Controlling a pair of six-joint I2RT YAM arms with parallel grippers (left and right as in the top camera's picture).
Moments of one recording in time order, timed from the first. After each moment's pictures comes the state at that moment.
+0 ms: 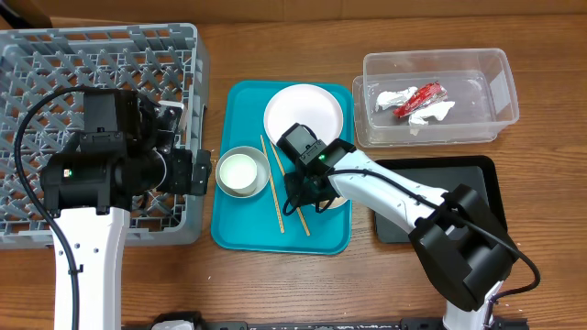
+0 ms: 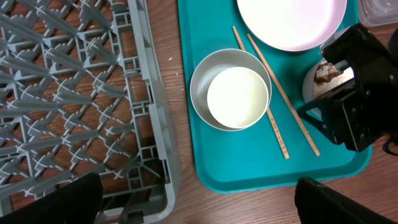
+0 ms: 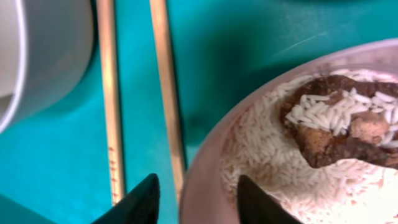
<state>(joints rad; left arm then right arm) 0.05 1.27 1.43 -1.29 0.16 0.16 0.75 1.95 1.33 -0.72 -0.12 0.49</state>
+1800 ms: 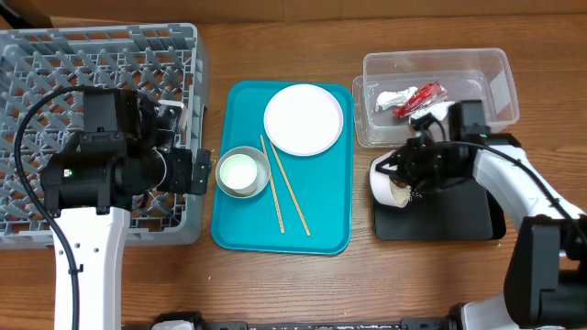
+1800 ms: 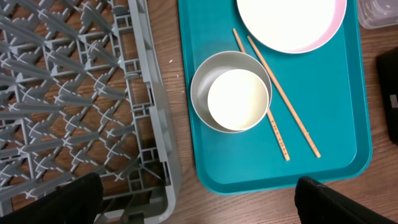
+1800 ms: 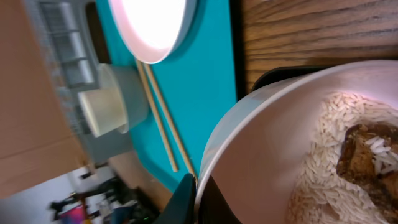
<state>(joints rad) 0.05 1.27 1.43 -1.28 0.16 0.16 -0.02 1.68 0.99 -0.65 -0.89 0.32</state>
